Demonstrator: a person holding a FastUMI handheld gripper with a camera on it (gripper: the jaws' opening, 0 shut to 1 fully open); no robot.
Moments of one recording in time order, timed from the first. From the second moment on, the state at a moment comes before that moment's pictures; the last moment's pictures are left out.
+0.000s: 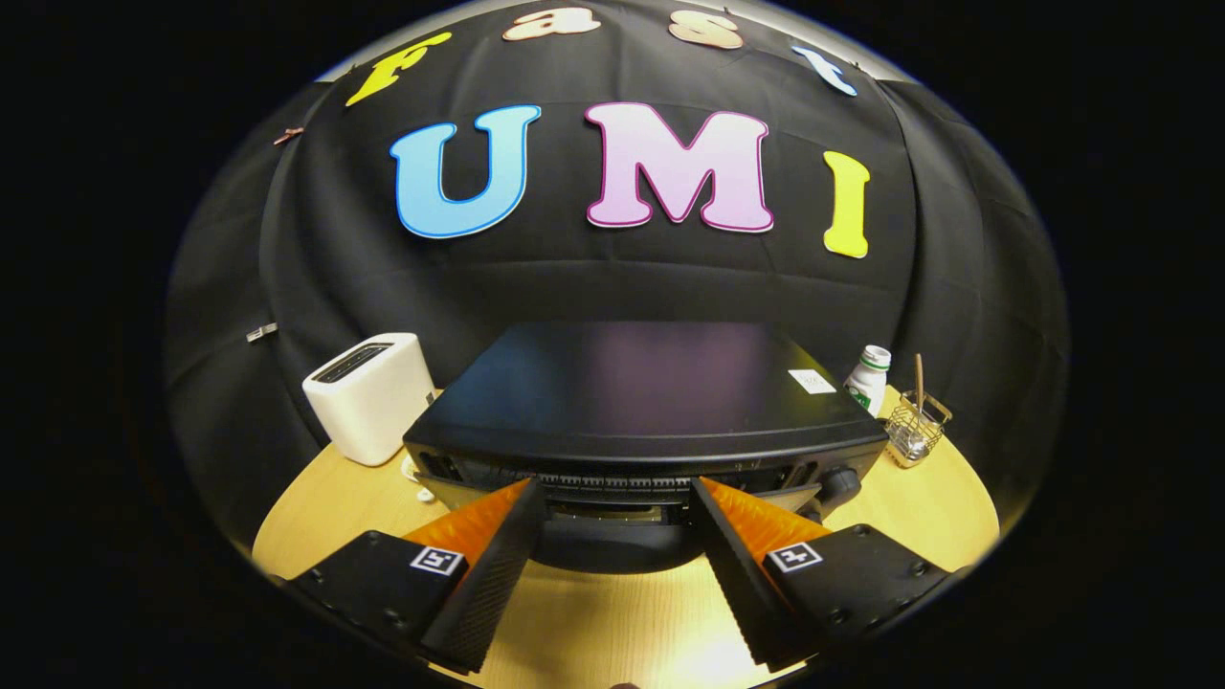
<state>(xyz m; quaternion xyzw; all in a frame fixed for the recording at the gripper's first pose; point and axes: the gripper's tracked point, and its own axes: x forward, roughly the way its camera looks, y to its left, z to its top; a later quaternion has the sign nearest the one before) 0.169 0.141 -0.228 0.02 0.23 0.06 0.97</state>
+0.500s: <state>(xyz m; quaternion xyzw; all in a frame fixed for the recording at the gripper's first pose) 0.096 0.141 -0.264 -0.01 0.28 0.07 0.96</state>
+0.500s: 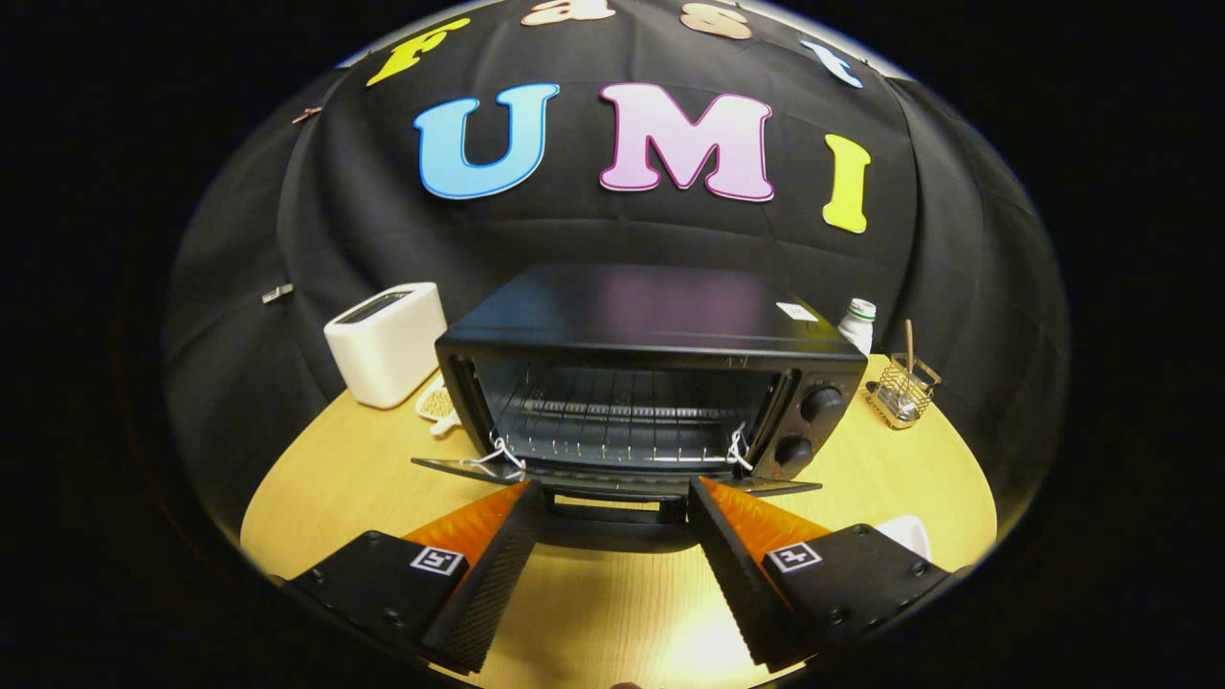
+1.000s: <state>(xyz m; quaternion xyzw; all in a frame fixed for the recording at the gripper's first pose) 0.009 0.123 -0.338 -0.05 0.40 0.10 0.91</state>
